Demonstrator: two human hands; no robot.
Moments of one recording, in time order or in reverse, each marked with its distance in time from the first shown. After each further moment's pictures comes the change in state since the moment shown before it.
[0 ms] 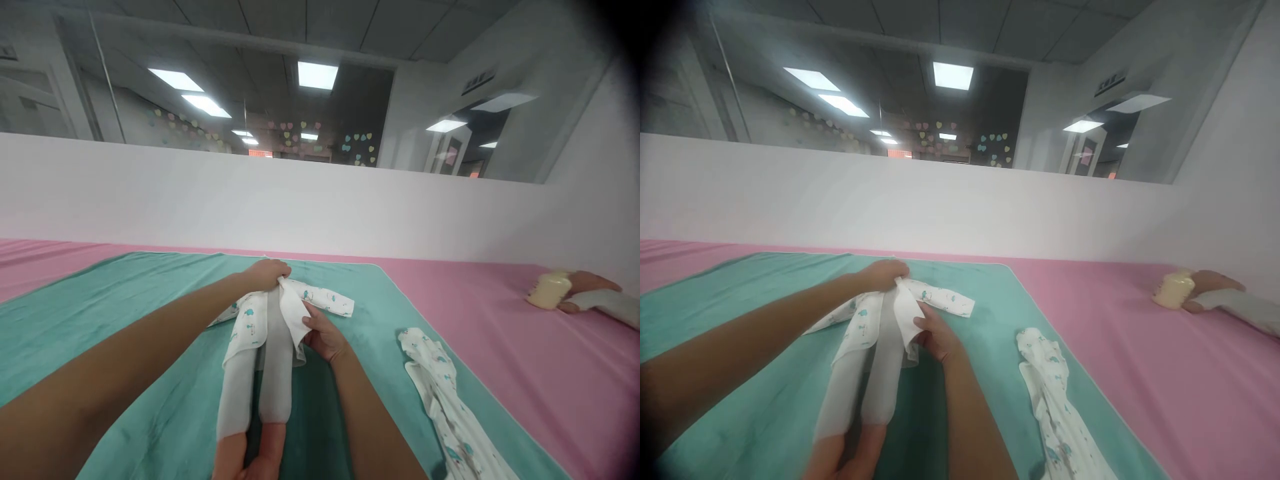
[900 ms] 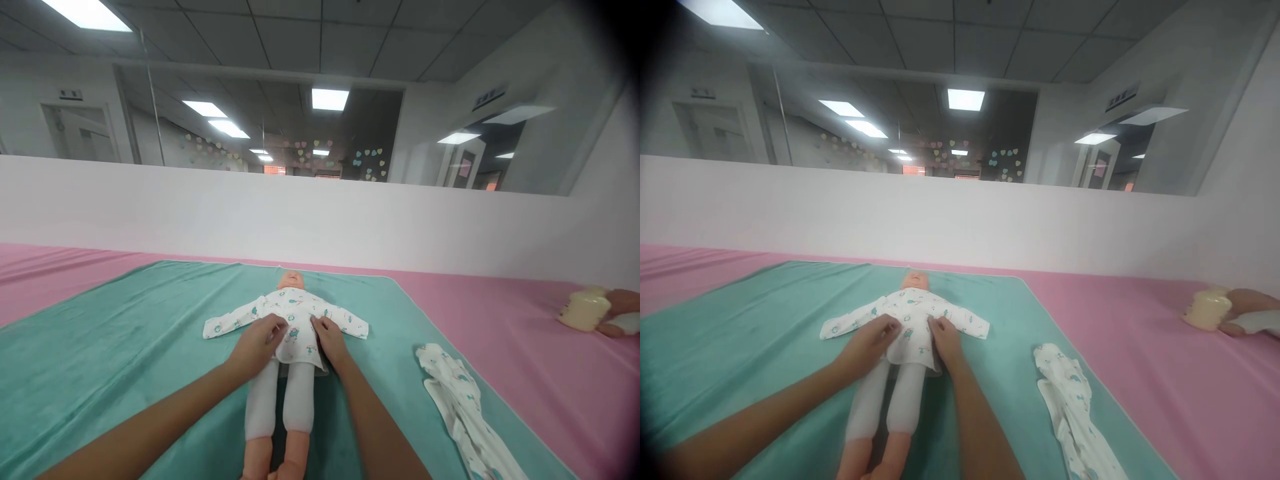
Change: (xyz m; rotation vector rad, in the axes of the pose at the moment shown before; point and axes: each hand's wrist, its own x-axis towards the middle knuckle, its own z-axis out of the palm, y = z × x) left_hand -0.130 0.085 0.033 -0.443 0.340 -0.361; right_hand 0.028 0.032 -0.023 -0.893 0.509 -0.272
